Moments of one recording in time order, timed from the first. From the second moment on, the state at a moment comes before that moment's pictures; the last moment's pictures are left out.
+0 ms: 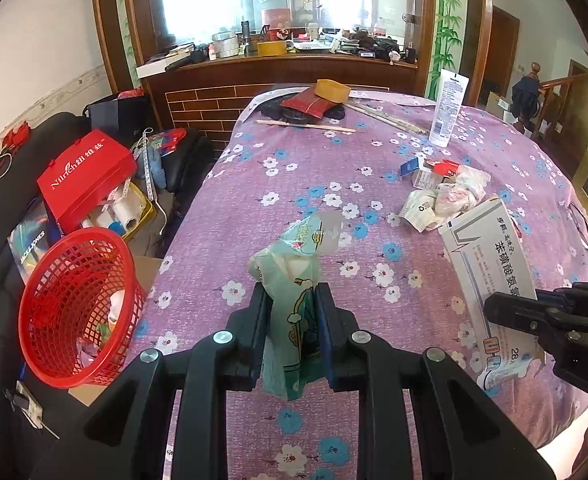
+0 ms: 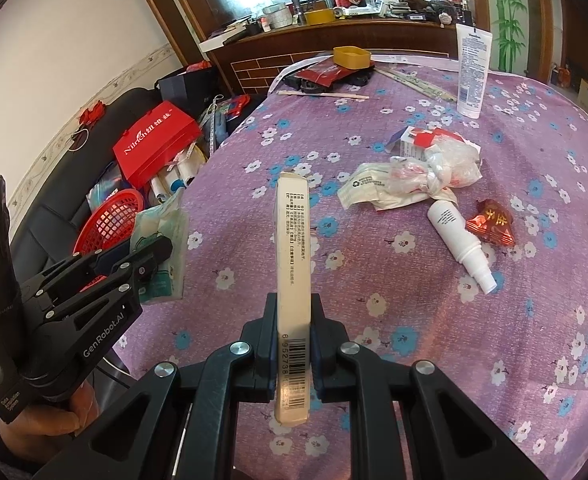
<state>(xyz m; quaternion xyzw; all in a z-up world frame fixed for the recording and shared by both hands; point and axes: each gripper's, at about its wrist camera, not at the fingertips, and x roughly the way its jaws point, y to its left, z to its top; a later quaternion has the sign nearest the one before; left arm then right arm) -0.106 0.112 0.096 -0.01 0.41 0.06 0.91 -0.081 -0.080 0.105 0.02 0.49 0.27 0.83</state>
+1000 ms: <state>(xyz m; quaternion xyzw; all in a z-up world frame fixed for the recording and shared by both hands) -0.133 0.177 0.100 -0.05 0.40 0.11 0.91 -0.089 -0.029 0.104 -0.01 0.49 0.30 0.82</state>
